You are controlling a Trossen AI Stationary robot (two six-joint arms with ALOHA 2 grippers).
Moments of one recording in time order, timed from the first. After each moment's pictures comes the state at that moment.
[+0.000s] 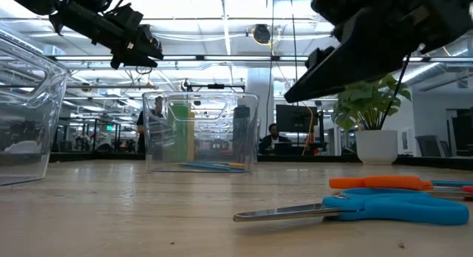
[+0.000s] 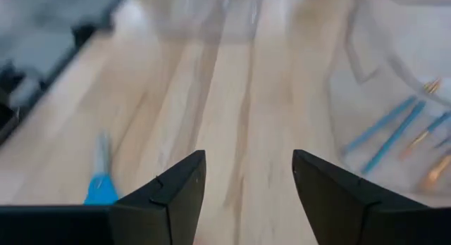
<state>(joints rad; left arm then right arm) 0.78 0.84 0.64 -0.07 0.23 -0.08 0.40 1.59 0.69 0.37 0.22 0.17</state>
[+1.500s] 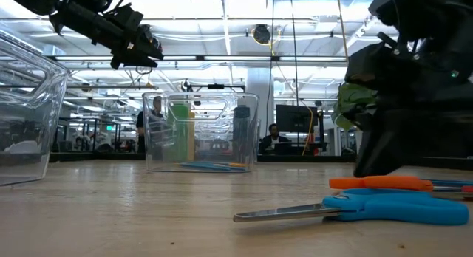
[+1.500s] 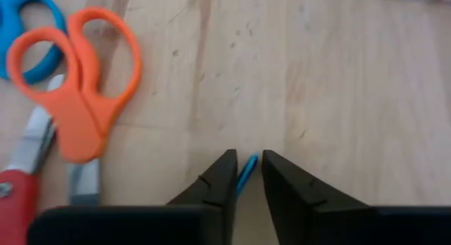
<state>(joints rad) 0.78 0.84 0.64 -0.07 0.23 -0.08 0.39 1.59 0.56 0.02 0.27 0.19</state>
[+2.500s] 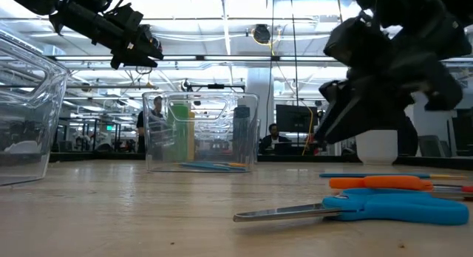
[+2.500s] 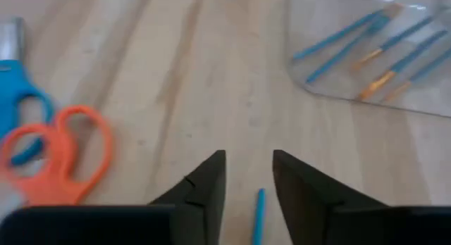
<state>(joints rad) 0.78 0.84 0.64 -0.07 0.23 -0.08 0.31 1.51 0.57 0.23 0.21 0.05</state>
